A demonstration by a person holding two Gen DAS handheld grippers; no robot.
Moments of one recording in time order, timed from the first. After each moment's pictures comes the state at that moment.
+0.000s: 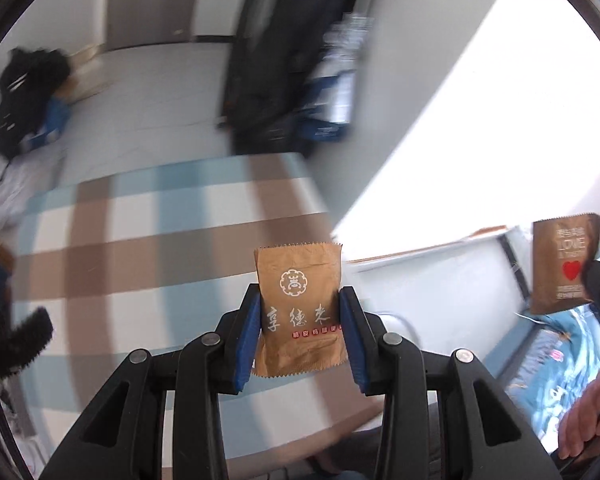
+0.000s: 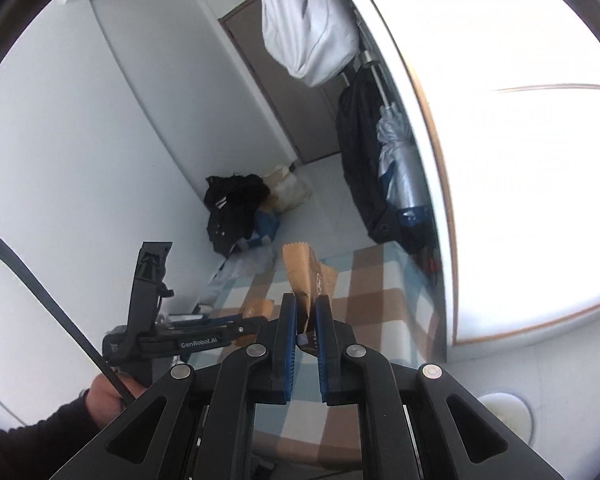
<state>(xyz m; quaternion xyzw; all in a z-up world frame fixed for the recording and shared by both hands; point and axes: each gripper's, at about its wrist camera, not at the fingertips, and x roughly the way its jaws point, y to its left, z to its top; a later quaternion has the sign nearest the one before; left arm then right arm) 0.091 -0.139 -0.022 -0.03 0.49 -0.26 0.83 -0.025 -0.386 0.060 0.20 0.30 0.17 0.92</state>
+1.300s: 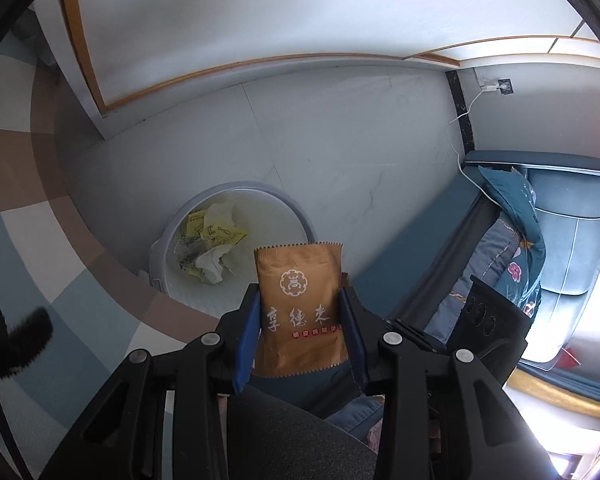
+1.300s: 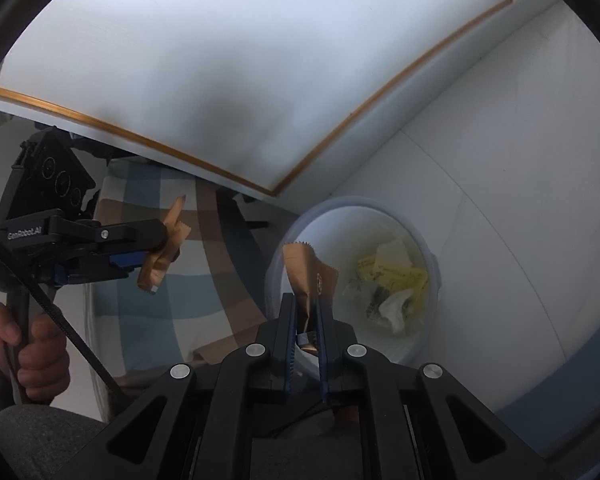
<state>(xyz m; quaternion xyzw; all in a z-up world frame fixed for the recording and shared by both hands) 0.107 -0.387 -0.203 0.01 0.76 -0.37 0.53 -0.049 -0.549 -0.255 0.43 0.51 -0.03 0.75</state>
